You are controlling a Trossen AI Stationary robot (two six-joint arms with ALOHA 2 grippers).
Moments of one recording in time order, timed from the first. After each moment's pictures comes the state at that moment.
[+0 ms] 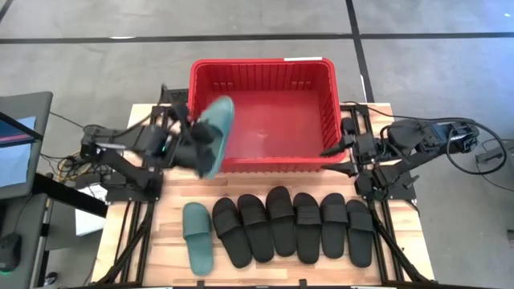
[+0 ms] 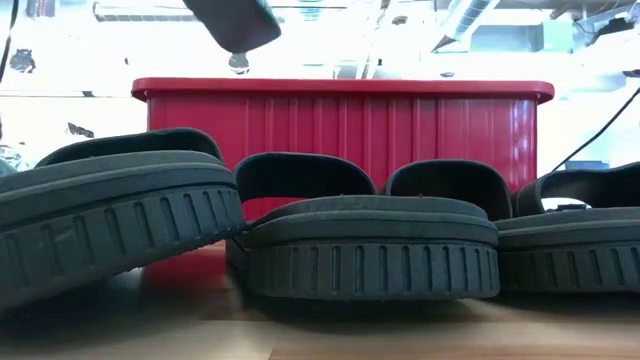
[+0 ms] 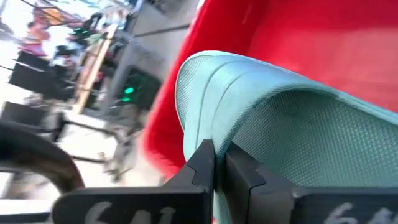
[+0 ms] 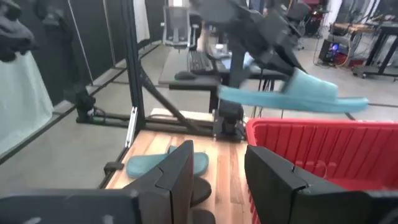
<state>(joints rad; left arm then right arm) -0.16 1.50 1.85 -1.51 -1.03 -0.19 0.33 0.92 1.27 -0.51 0.19 -0.04</state>
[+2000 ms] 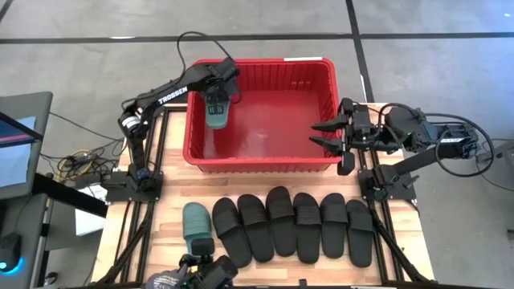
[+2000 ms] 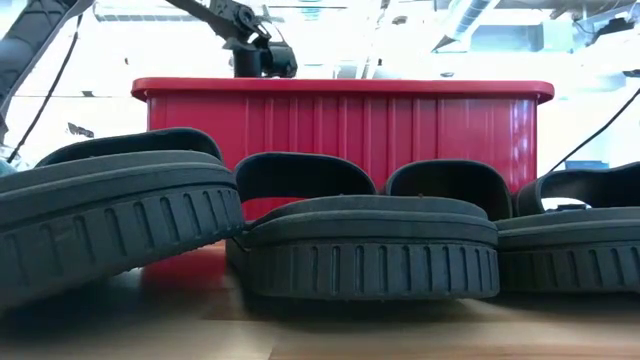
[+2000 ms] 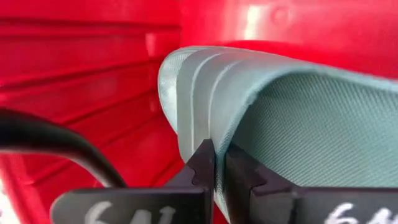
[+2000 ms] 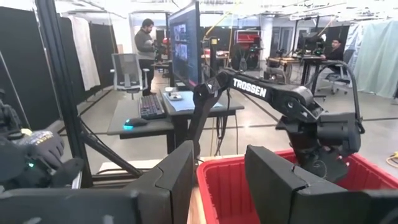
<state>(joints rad) 0.72 1.90 1.79 -1.09 -0.41 0.71 0.18 0.97 1.27 -0.28 0.27 -0.04</state>
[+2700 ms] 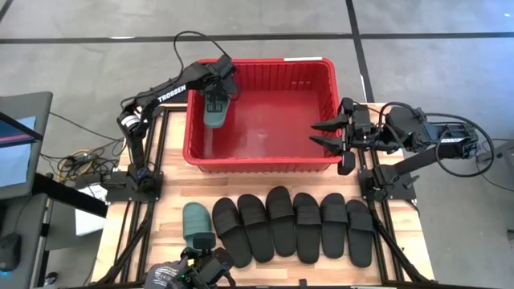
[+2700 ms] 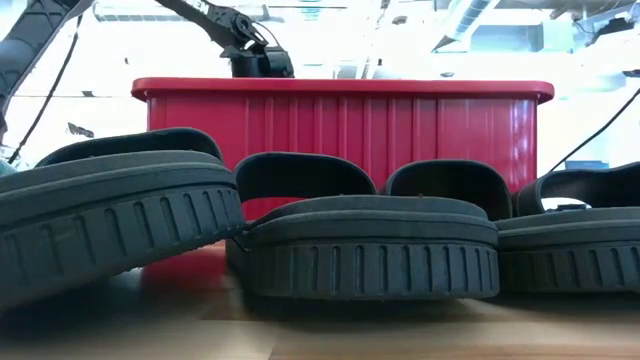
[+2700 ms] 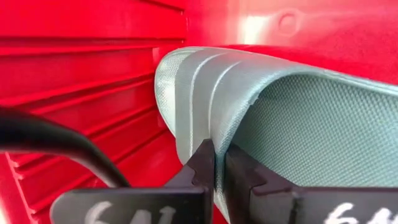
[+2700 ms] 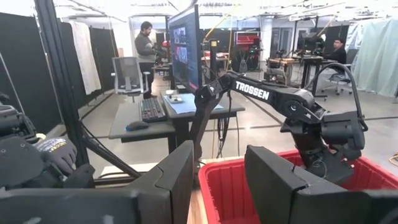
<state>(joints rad) 0.76 1.90 1.76 -1.00 -0.35 0.81 0.18 0.97 1.27 -0.27 0.27 -0.03</state>
